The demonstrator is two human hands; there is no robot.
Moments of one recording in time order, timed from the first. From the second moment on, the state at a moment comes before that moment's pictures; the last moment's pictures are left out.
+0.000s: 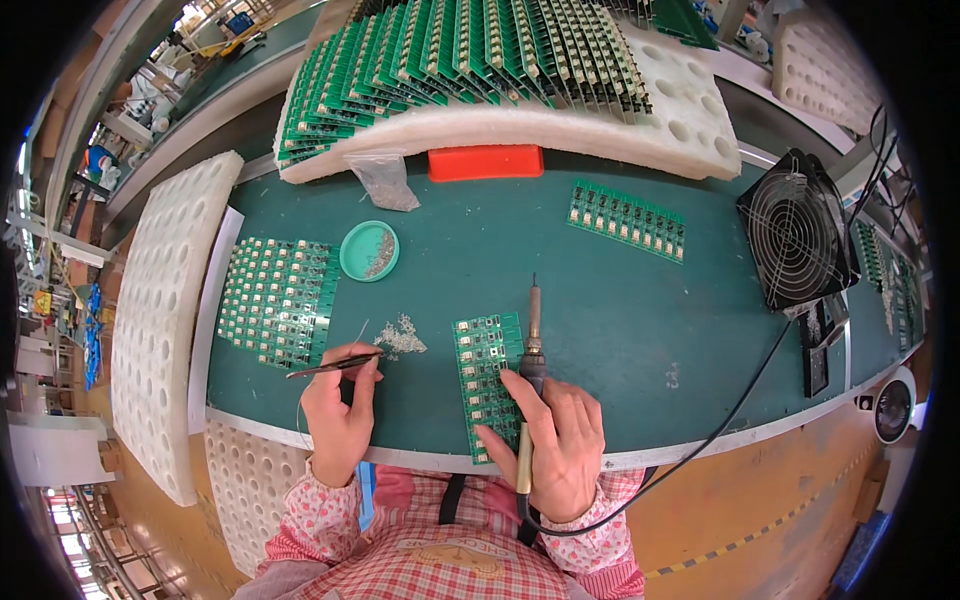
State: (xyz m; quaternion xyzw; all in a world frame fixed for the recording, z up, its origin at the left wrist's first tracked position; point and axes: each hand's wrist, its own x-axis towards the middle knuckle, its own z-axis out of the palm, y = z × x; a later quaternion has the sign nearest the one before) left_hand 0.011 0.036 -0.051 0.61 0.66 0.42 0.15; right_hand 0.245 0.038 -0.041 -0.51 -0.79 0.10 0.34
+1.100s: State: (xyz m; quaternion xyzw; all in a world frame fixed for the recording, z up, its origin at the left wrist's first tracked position) left_hand 0.015 0.037 -0.045 0.63 0.64 0.43 0.13; right_hand 0.245 0.039 -0.041 -0.50 -0.78 0.11 0.36
